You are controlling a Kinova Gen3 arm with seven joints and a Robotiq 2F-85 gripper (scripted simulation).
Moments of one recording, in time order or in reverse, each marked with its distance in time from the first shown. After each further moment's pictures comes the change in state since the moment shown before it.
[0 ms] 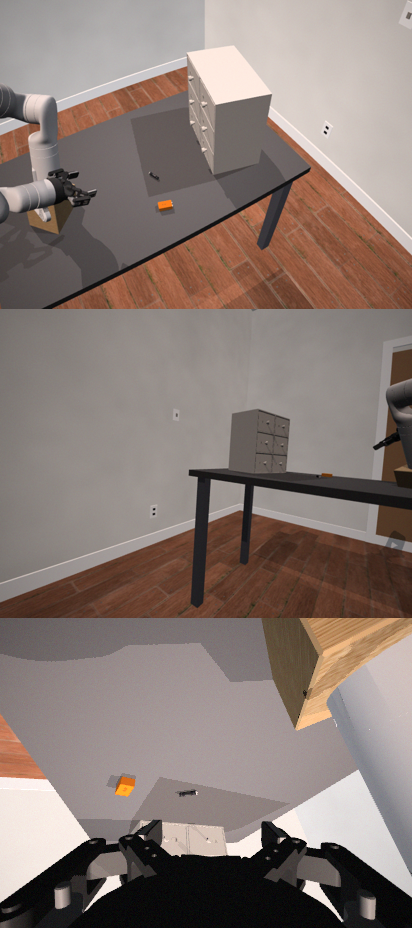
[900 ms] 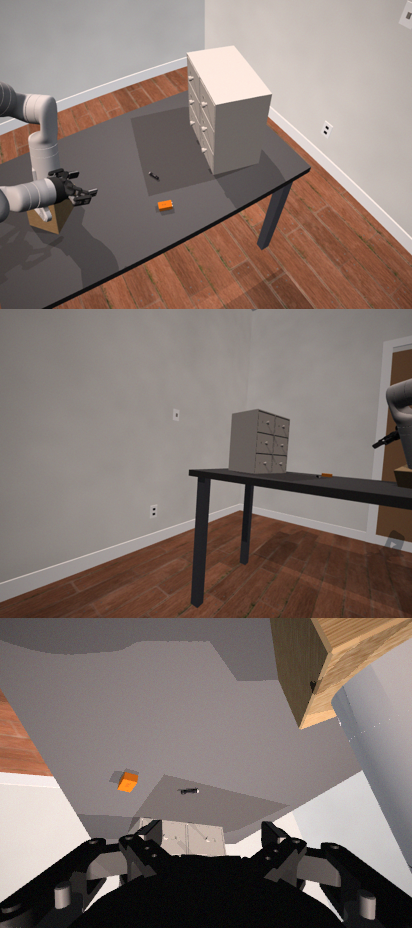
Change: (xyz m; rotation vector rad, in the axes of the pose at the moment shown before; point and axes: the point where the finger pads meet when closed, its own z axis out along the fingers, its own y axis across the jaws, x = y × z) arm -0.006 -0.005 -0.004 -0.004 0.012 -0.029
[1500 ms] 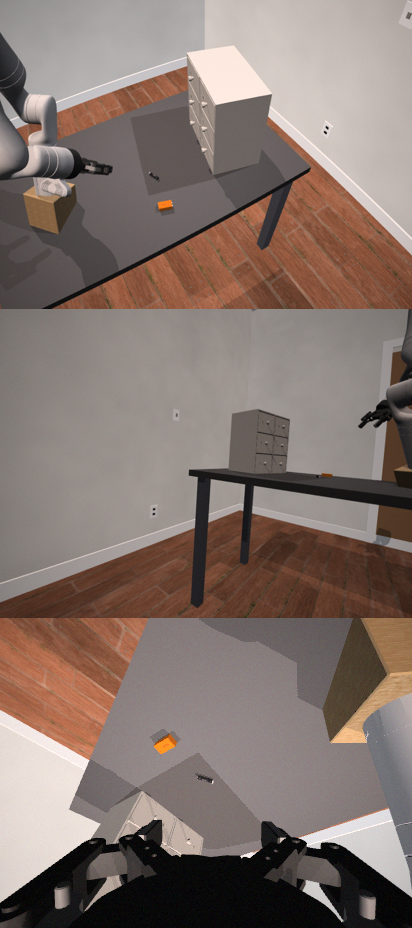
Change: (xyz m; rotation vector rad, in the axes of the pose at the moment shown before) arm -0.100 -0.046 -0.036 -0.091 0.232 -0.403
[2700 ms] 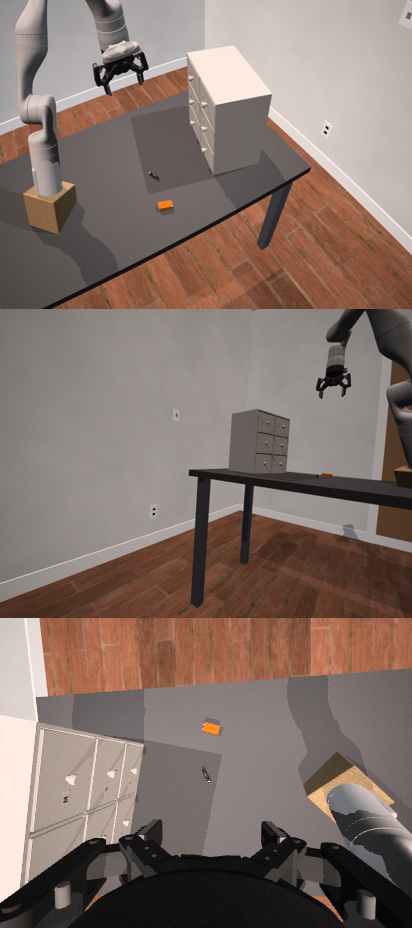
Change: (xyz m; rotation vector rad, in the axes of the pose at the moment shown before) arm -0.231 -0.033 0.013 -0.366 0.559 -0.751
